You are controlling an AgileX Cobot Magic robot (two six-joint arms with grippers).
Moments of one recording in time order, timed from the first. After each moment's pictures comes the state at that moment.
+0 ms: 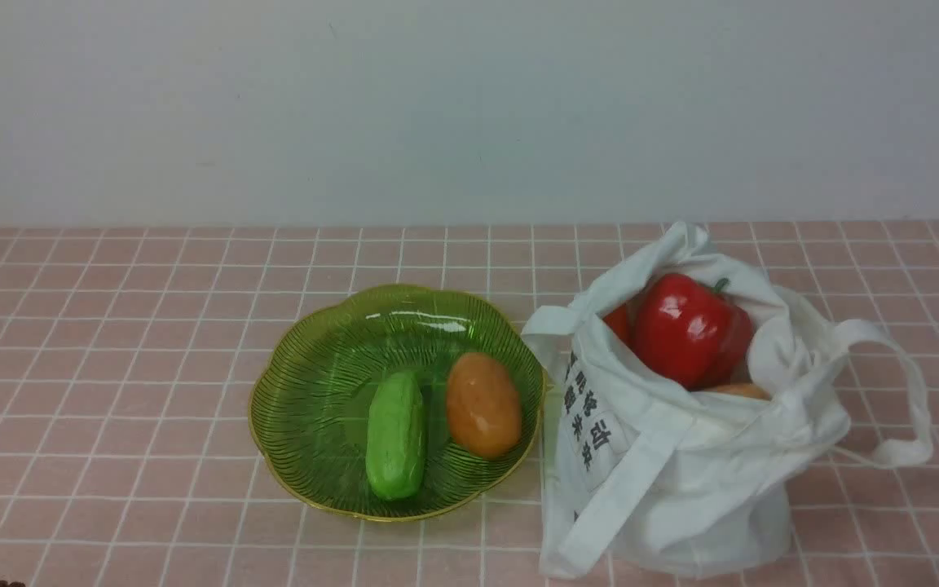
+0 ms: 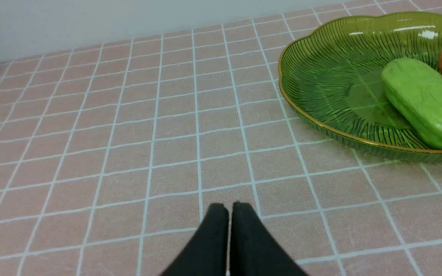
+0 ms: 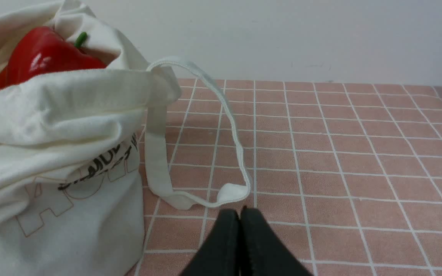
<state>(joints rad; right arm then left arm) 0.01 -0.01 0.02 -0.02 0.37 0.01 -0.10 -0.01 0.03 0.03 0.38 0.06</state>
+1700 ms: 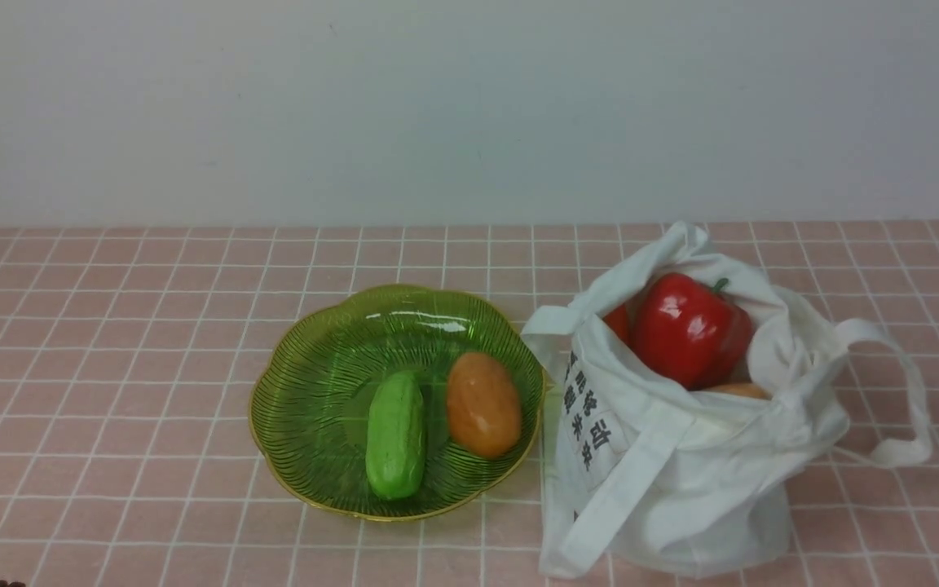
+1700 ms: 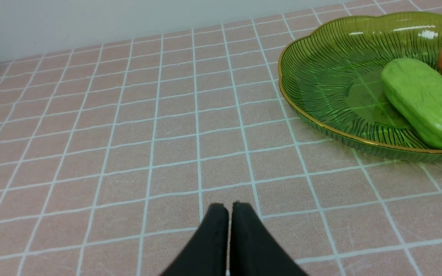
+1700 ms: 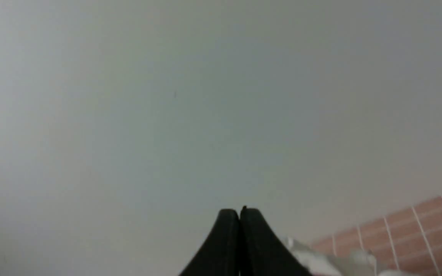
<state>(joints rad) 0.08 0.32 -0.50 0.53 0.39 0.06 -0.10 -0.01 0.03 0.03 0.38 0.06</state>
